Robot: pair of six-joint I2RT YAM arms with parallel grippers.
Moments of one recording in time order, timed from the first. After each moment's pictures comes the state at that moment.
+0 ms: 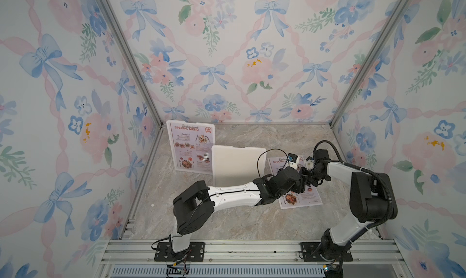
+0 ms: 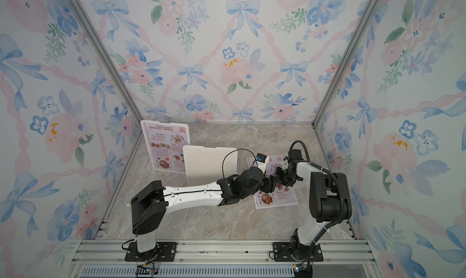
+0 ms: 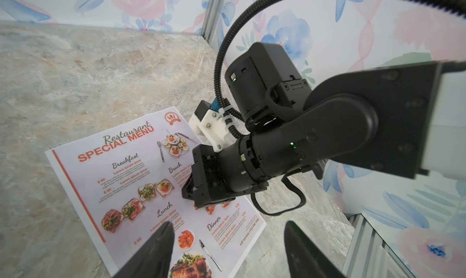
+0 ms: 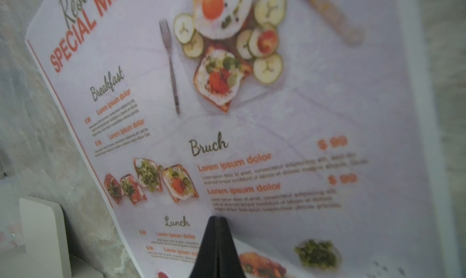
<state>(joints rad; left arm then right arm) -1.18 1.89 1.39 0.08 -0.29 -0.60 -0.03 1.70 0.91 -0.52 -0.36 0.32</state>
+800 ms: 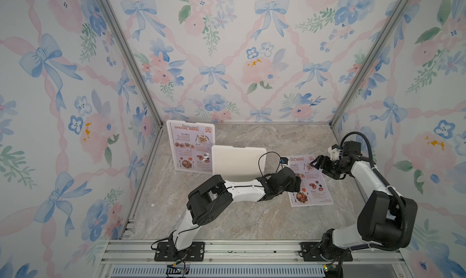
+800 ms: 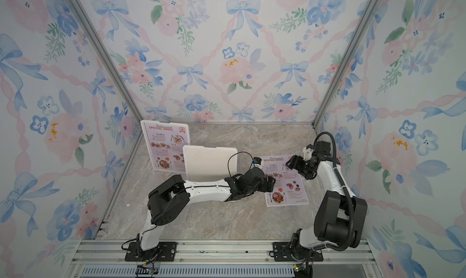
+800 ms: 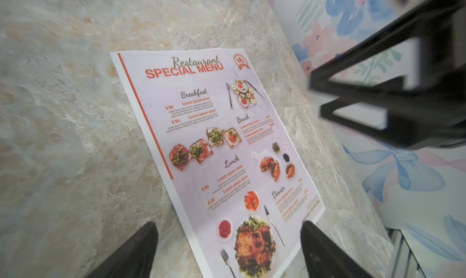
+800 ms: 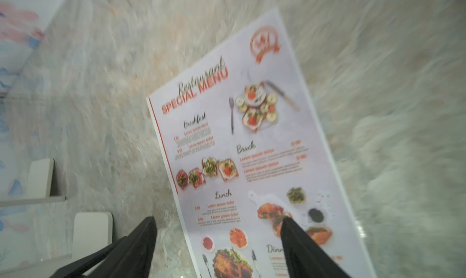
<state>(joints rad) -1.10 2.10 1.42 0.08 -0.18 -0.78 -0.34 1.47 1.11 -0.72 -0.43 0.16</state>
